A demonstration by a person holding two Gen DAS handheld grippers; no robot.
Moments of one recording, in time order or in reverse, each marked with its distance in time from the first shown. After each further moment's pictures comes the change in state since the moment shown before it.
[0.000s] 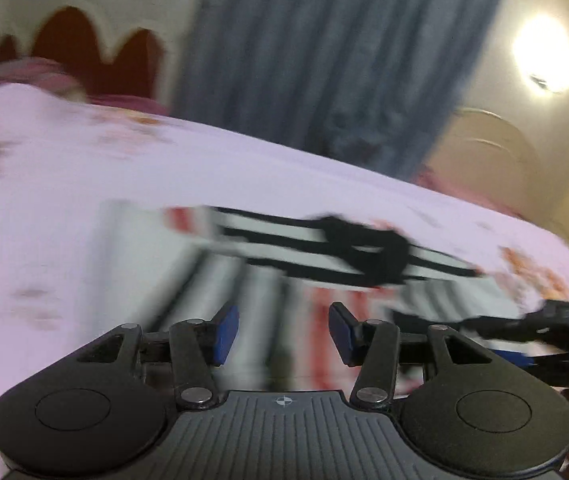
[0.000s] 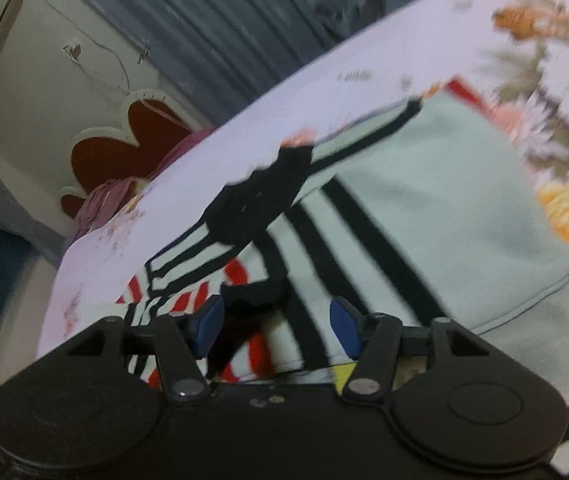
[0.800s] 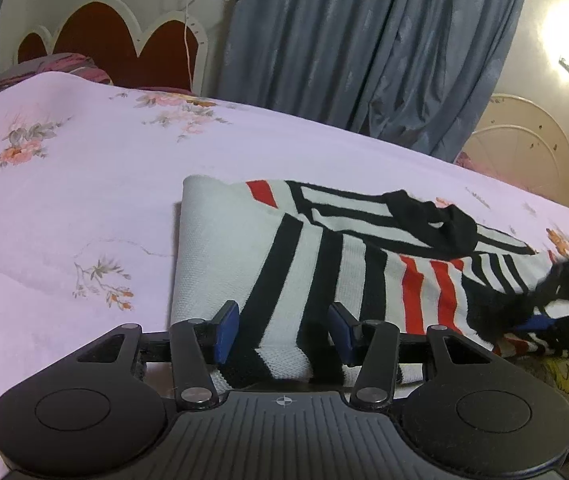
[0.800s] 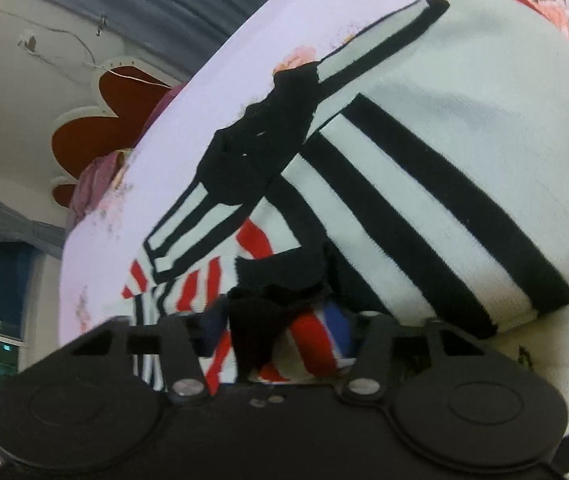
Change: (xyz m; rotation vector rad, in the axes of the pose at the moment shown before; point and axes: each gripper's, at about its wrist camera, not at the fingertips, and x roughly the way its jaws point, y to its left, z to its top) left arm 0.007 0.035 -0.018 0.023 0.027 0.060; right arm 0.052 0.012 0.006 0.104 0.153 -0.046
